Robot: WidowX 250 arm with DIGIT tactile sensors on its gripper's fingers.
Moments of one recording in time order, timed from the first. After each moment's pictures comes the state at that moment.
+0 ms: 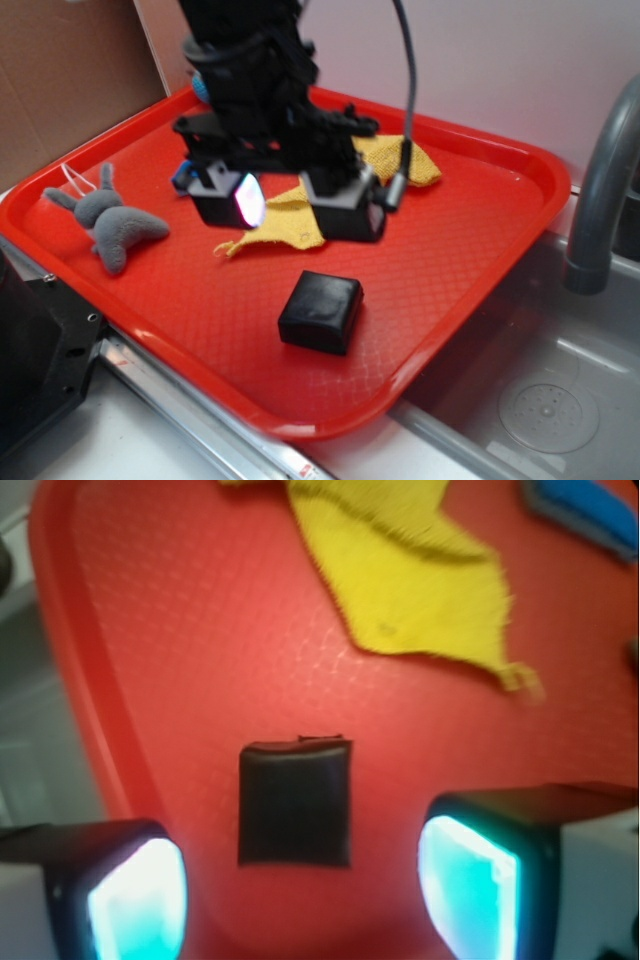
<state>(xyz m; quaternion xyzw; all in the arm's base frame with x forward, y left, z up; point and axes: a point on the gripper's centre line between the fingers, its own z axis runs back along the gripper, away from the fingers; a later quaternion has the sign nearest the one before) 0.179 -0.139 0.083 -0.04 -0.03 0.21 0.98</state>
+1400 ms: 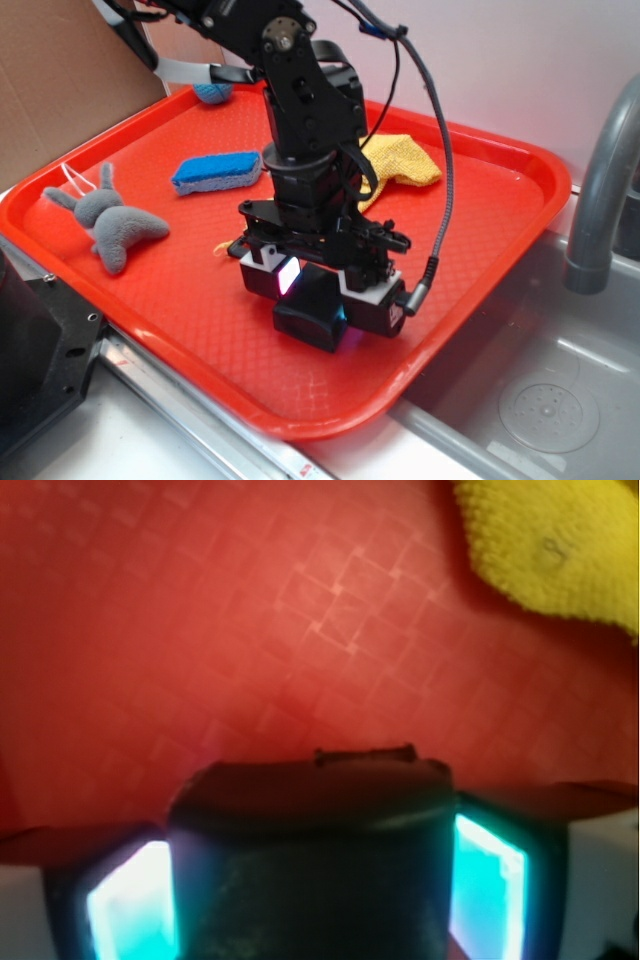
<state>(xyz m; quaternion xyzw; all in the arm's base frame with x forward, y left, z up) 0.188 -0.138 0.022 -0.04 0.03 0.14 0.99</state>
